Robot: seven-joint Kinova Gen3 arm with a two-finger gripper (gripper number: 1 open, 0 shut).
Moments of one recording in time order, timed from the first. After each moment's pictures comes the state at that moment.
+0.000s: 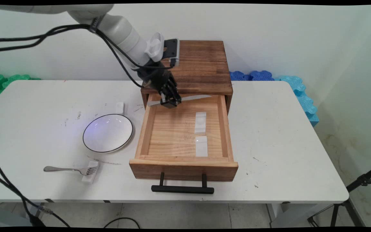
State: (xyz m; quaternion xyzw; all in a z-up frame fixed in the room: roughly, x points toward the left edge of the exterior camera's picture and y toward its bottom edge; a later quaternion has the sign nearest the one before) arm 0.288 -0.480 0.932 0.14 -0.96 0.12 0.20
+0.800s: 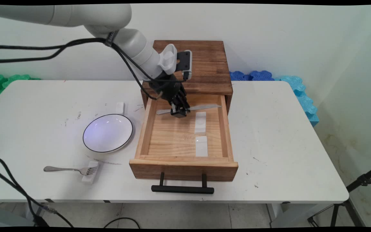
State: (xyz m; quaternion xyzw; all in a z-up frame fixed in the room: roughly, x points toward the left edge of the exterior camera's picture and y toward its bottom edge) arm 0.253 -0.473 0.909 0.14 -0.96 0.12 0.20
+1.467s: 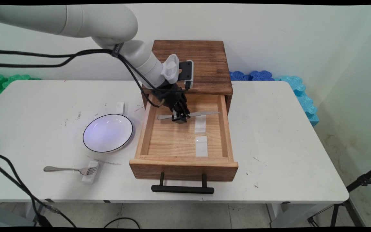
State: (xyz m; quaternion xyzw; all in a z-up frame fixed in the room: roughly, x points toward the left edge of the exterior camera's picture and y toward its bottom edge) arm 0.249 -0.476 0.882 0.14 -0.97 0.12 0.19
